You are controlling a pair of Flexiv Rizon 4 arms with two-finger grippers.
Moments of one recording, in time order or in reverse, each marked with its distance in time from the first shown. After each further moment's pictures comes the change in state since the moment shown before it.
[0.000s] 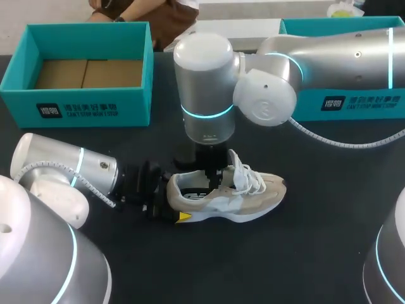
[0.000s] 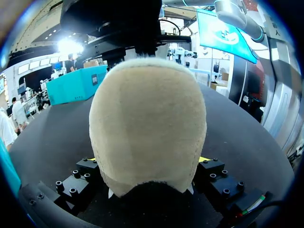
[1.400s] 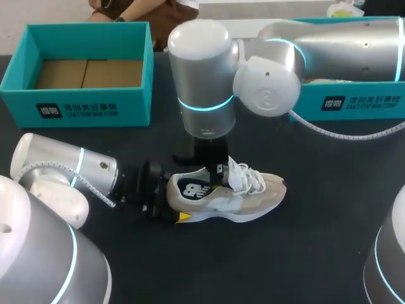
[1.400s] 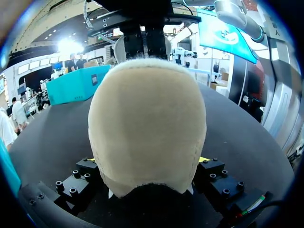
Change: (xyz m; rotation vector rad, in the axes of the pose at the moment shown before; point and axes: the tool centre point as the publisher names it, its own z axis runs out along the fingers) left arm 0.000 0.000 0.000 0.000 0.001 0.000; right arm 0.015 -0.004 -0.042 0.019 -0.024 0.024
